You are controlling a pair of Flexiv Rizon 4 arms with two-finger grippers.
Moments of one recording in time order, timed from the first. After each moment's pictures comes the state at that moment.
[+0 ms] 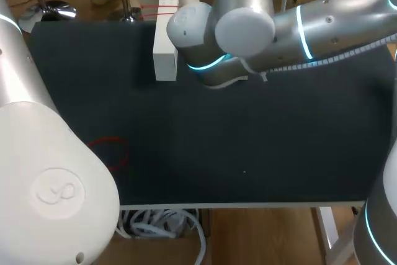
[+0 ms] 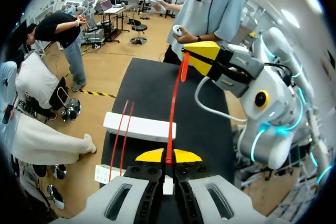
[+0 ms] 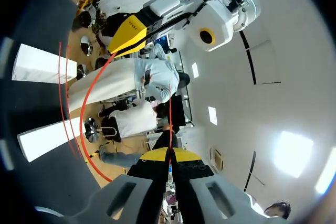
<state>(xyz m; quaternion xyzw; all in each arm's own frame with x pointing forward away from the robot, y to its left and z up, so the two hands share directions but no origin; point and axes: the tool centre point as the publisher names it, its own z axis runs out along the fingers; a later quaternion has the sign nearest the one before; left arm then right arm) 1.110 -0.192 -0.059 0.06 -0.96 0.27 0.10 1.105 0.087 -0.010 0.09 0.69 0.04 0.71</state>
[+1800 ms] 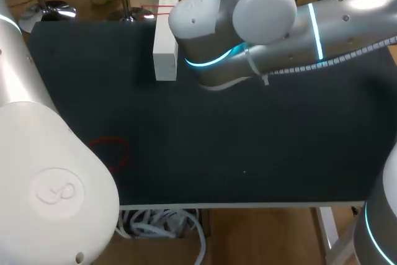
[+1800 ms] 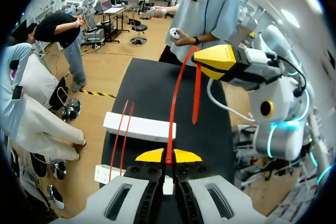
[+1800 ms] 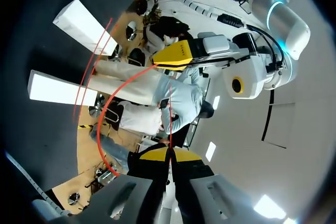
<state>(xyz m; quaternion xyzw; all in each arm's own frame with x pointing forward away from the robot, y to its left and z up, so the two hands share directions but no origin) 1.110 -0.192 -0.059 0.06 -0.96 0.27 0.10 1.096 0.116 -0.003 -0.13 0.73 -0.07 0.66</state>
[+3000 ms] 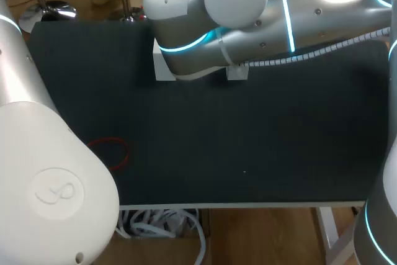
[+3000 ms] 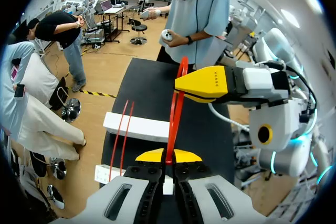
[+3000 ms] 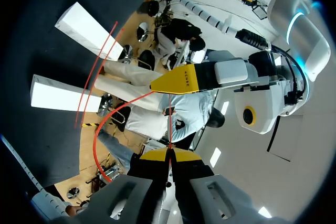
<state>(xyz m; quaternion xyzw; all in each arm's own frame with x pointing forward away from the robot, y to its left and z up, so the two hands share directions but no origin) 1.110 -0.192 -0.059 0.06 -0.96 0.27 0.10 1.114 0.154 -0.015 -0.15 0.76 -0.10 0.63</state>
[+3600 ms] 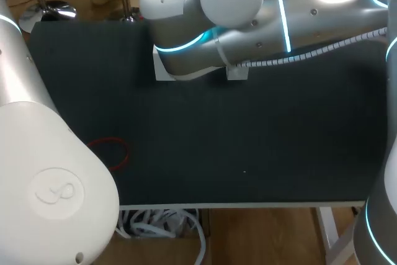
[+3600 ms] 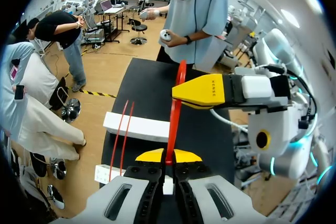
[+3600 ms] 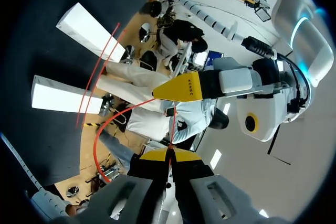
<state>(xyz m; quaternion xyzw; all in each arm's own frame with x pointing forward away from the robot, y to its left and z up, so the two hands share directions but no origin) 1.110 -0.191 -0.059 0.06 -0.96 0.27 0.10 1.116 0.161 -0.021 -0.16 0.76 -0.10 0.62</state>
